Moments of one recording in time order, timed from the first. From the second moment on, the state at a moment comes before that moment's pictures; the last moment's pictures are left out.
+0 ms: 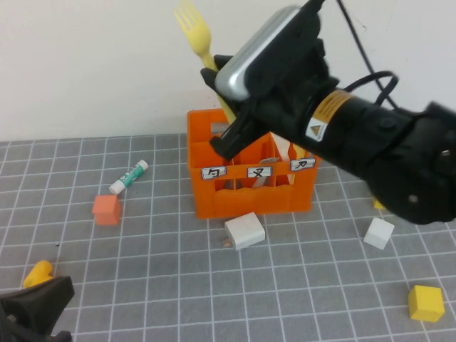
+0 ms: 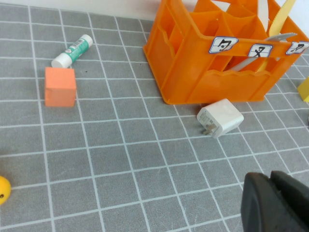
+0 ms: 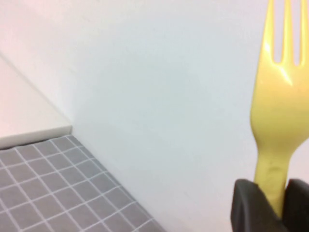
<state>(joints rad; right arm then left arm) 0.72 1.65 -1.17 -0.12 -0.32 -0.21 -0.46 0.52 -0.33 0.10 0.32 -0.53</state>
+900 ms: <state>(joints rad) 0.72 2.00 -1.17 0.40 -0.79 -0.39 -0.46 0.52 -0.33 0.10 0.32 -0.53</state>
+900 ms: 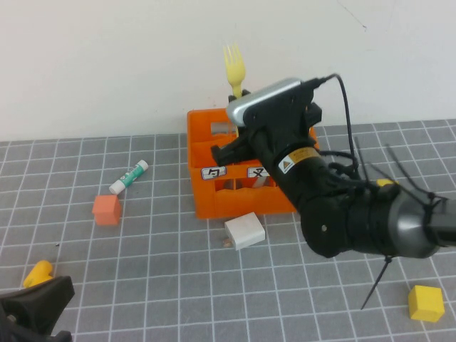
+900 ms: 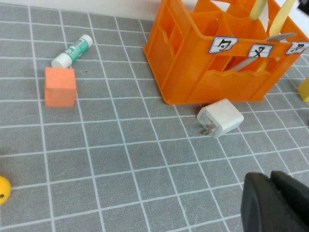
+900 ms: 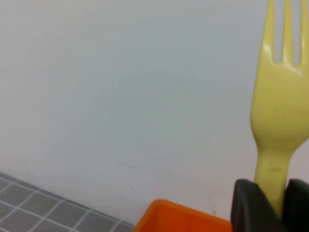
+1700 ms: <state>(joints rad) 0.72 2.10 -1.17 0.50 -0.96 -0.32 -0.46 0.52 -0.33 0.11 0.32 -0.53</state>
